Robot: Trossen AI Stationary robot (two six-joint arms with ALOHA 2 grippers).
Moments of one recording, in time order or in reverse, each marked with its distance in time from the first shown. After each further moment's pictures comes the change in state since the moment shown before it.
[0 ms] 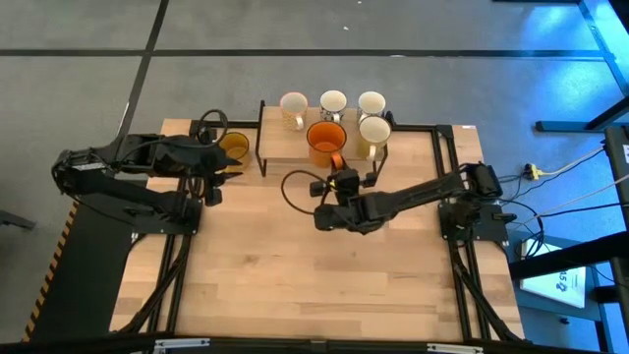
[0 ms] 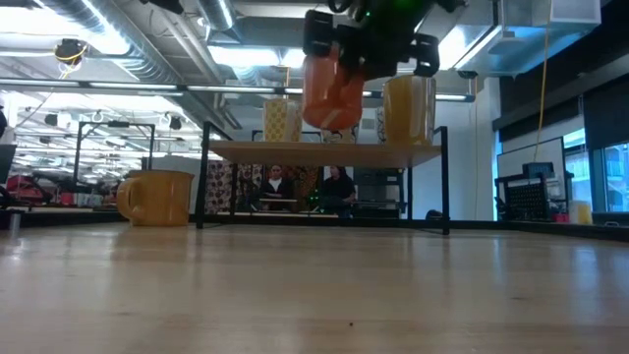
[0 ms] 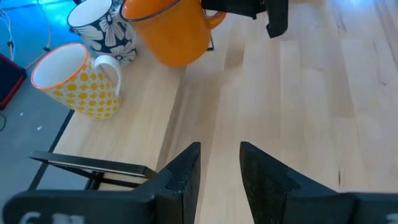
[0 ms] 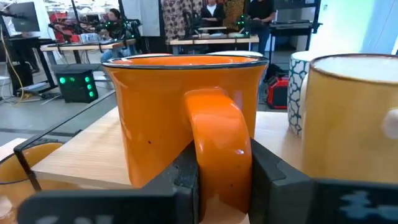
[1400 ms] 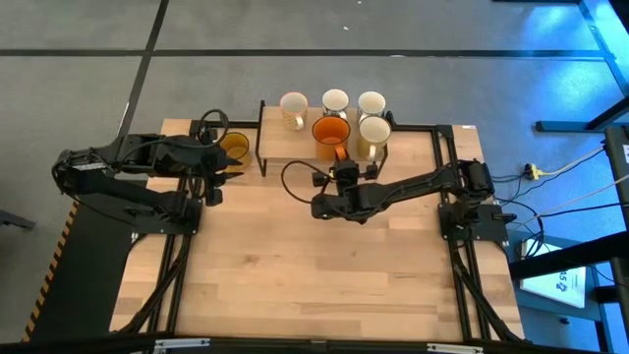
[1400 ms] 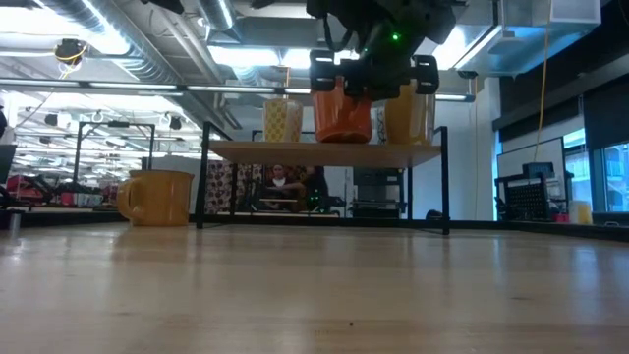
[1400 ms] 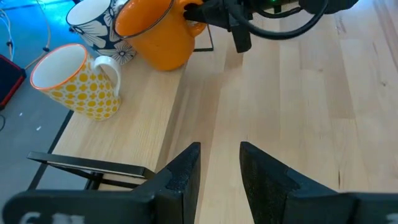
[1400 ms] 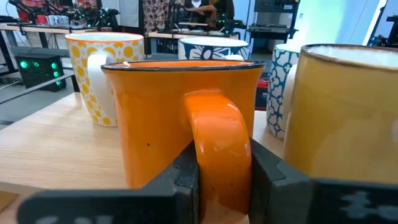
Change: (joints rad) left arm 0.000 0.003 0.000 0.005 0.001 0.000; right arm -0.096 0.043 -0.001 -0.141 -0.014 0.081
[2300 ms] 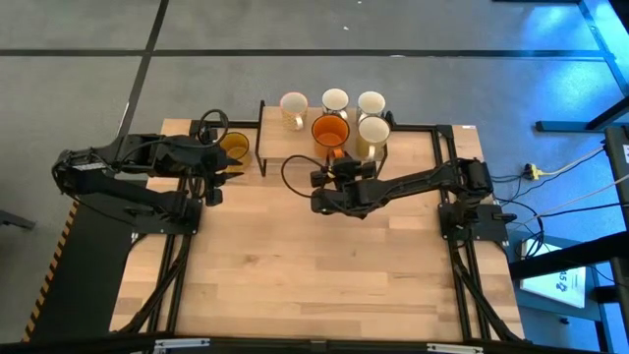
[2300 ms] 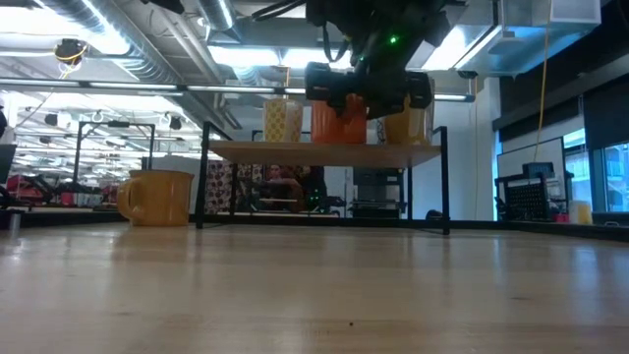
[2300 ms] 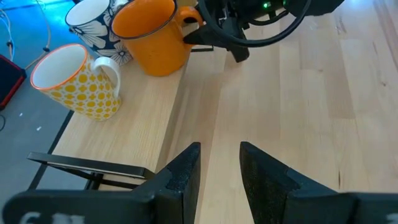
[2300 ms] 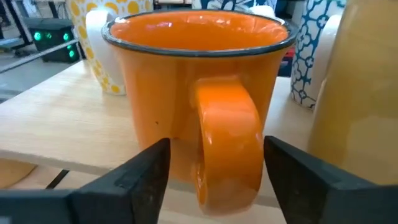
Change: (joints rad) left arm 0.000 0.000 0.000 0.001 0.000 0.001; right arm -0.024 0.003 0.001 0.001 -0.176 0.023
